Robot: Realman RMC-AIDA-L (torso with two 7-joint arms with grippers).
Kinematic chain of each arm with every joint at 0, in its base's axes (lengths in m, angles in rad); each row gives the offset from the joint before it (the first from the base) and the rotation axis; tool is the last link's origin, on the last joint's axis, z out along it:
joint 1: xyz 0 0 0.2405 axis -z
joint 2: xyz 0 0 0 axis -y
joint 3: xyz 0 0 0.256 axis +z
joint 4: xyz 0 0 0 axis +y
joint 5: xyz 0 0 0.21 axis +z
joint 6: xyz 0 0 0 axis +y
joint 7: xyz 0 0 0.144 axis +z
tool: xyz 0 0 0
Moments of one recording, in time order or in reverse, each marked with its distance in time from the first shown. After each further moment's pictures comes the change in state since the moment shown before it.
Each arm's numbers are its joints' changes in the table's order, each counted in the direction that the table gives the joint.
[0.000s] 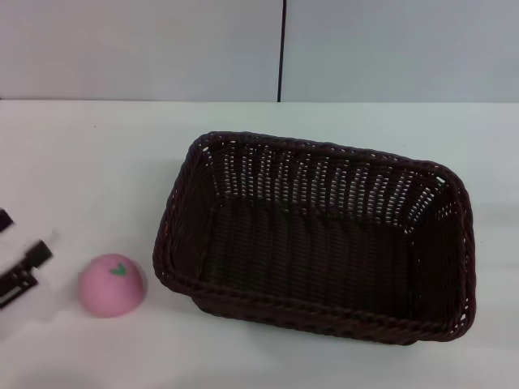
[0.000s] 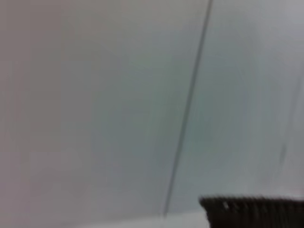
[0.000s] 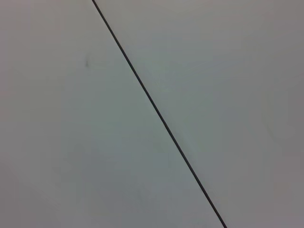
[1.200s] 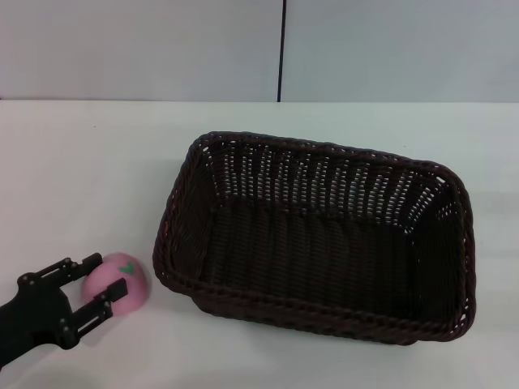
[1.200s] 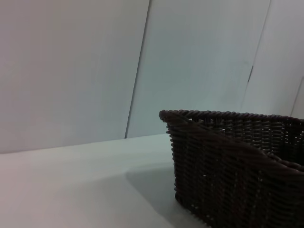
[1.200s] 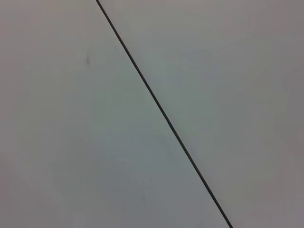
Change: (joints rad) left arm 0.040 0.054 0.227 -0.004 0.000 -0.200 0.034; right arm -0.031 0.000 0.000 0.003 0.001 0.025 -0.002
